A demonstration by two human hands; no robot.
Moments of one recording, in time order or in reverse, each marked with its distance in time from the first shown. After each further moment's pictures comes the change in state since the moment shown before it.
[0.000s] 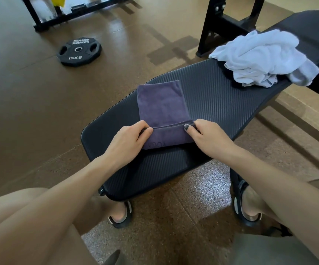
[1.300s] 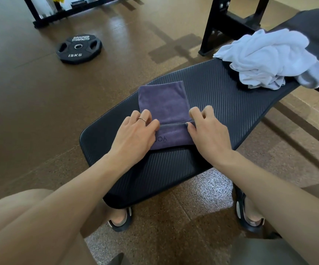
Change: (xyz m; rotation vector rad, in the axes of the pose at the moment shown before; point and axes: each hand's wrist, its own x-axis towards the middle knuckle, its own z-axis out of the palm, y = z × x) left_hand 0.030 -0.004 0.014 0.633 0.171 0.294; right_hand 0.025 0.001 0.021 -0.346 0.388 -0.165
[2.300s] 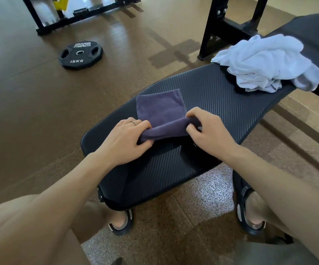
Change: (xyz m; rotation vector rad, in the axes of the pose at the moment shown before) left_hand -0.007 -0.024 -0.022 -0.322 -0.176 0.018; right_hand 0.008 0.008 -0.023 0.511 -0.110 -0.055
